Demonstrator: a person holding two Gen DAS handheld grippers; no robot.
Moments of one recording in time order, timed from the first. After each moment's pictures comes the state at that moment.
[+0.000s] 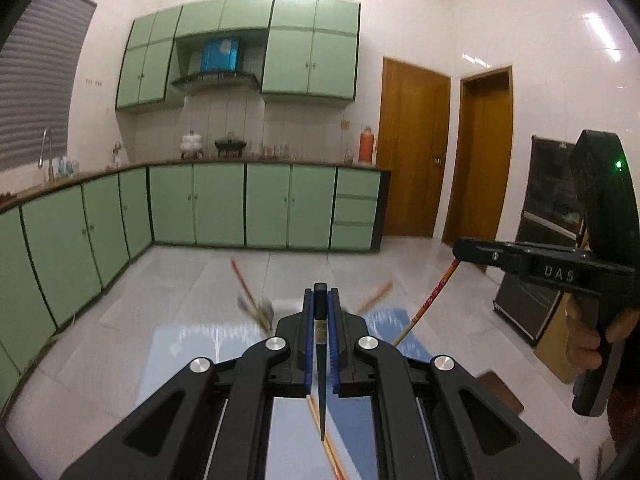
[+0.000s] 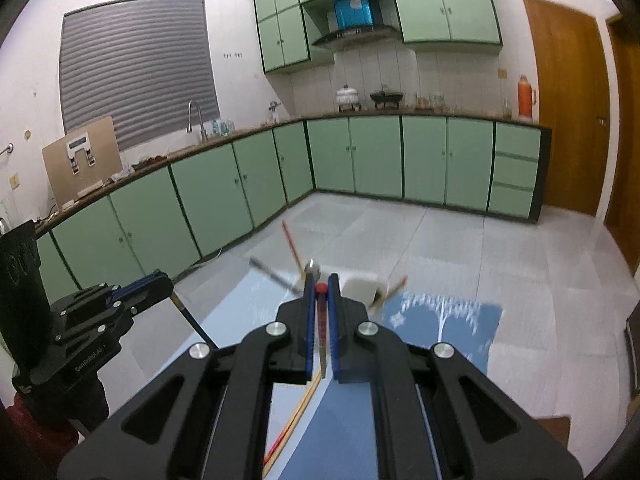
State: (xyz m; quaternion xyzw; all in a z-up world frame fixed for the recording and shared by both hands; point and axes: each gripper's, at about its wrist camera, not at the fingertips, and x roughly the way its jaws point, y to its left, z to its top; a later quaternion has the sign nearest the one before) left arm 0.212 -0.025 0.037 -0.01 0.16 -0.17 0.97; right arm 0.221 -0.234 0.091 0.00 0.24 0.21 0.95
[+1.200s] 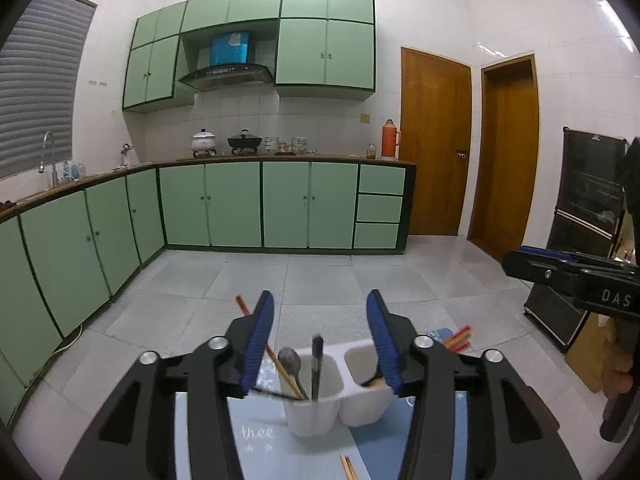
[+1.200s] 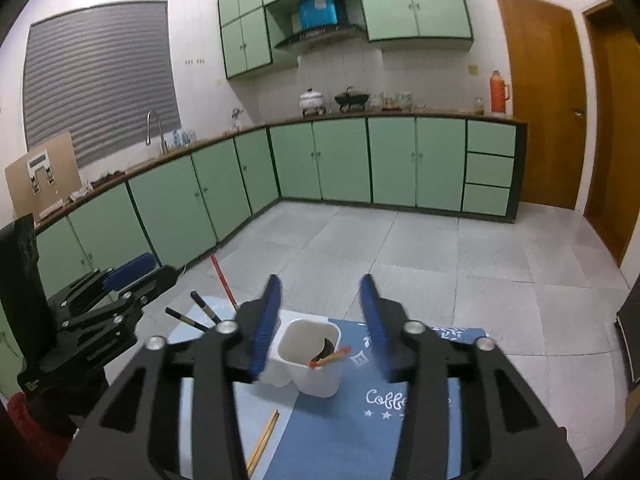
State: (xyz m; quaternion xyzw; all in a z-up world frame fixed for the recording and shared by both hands) left arm 0.321 -0.036 0.009 0.00 0.18 -0.13 0.98; right arm 0.299 -0.252 0.053 0.03 0.24 0.15 0.96
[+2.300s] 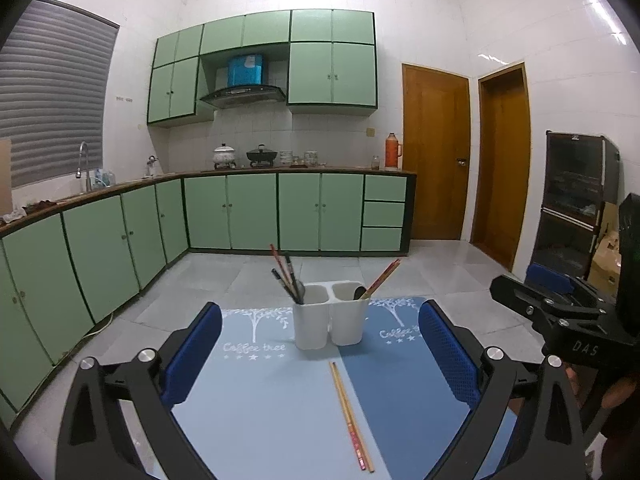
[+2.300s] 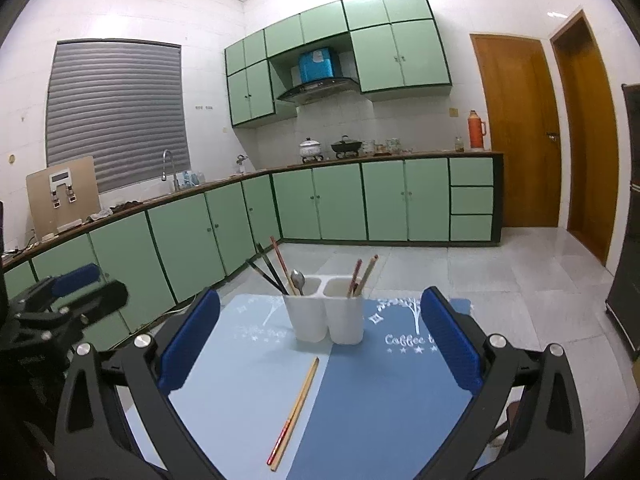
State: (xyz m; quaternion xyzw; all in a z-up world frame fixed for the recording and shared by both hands) left arm 0.109 -0.010 0.032 0.01 0.16 -0.10 0.98; right arm 0.097 -0.244 0.027 0.04 0.16 0.12 0.98
